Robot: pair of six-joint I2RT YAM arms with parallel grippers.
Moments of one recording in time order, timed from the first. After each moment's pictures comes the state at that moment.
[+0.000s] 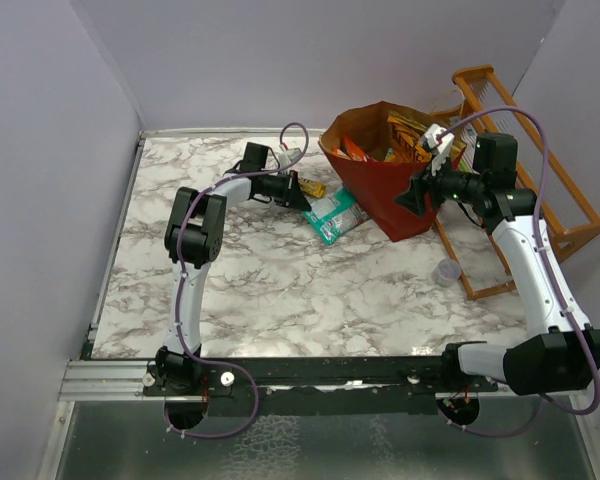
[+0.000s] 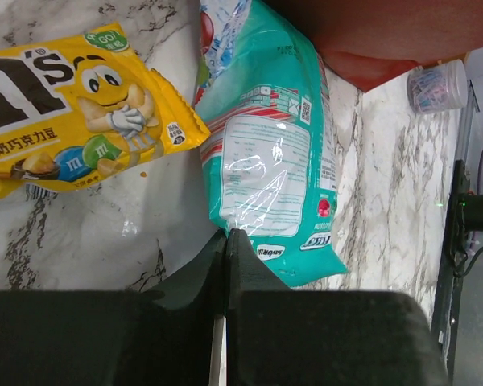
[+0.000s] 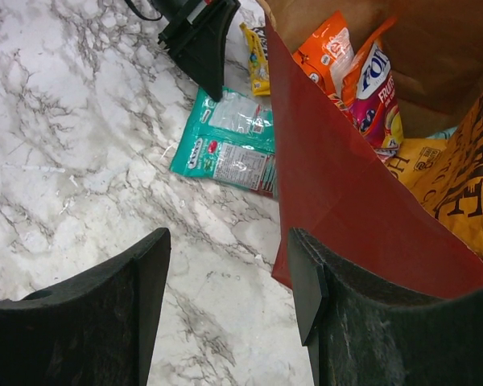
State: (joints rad) left arm -0.28 2.36 1.72 -0.19 1.01 -0.13; right arm 0.06 1.27 1.29 -0.60 -0.73 -0.44
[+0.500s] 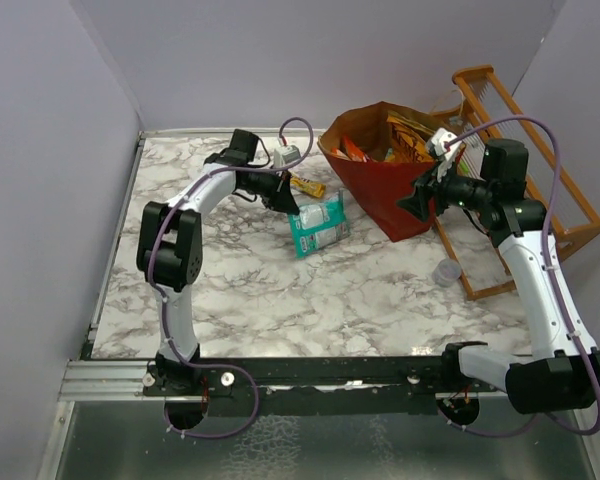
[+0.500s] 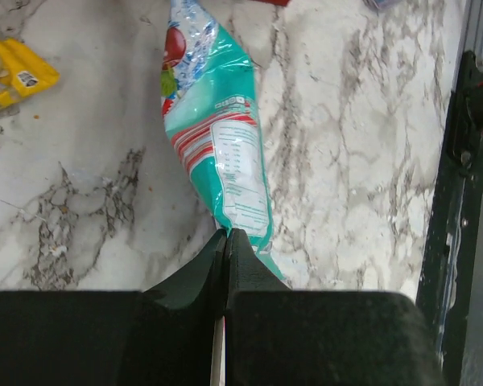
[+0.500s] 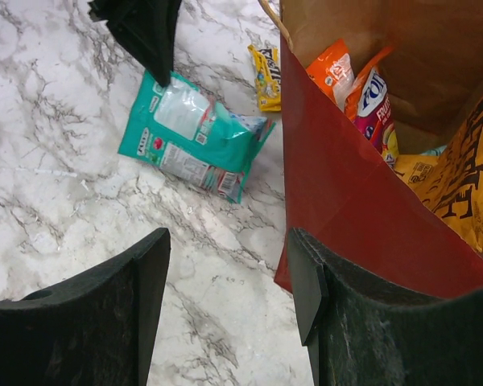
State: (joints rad) left arm -0.28 2.06 1.64 -0.60 1.00 0.31; right arm 0.06 1.17 1.26 -0.59 -0.75 -0.44
